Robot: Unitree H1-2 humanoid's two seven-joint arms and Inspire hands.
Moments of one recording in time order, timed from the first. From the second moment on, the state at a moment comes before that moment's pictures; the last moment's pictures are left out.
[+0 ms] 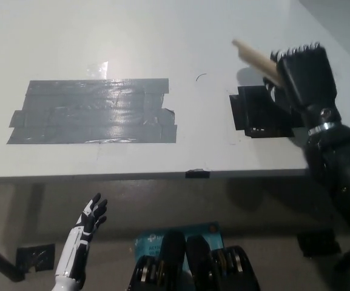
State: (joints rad) left_arm 0.01 0.10 -0.02 0.15 0.05 -0.26 -0.06; right_arm -0.78 -0.36 0.49 0.62 -1.06 0.08 -0.50
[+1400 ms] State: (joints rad) left_arm 0.01 0.10 -0.02 0.15 0.07 -0.25 -0.06; right_arm -0.70 -0.36 0.44 0.17 -0.53 0.08 0.12
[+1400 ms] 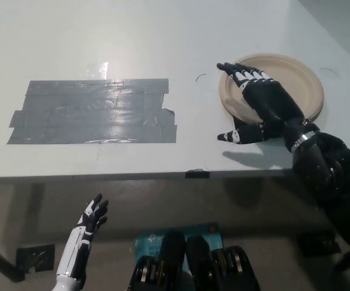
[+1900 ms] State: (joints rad) left_arm -0.01 0.10 -0.02 0.15 0.07 -0.24 -0.06; right_arm -0.63 -0.40 0.29 -0.23 -0.26 0.16 0.21
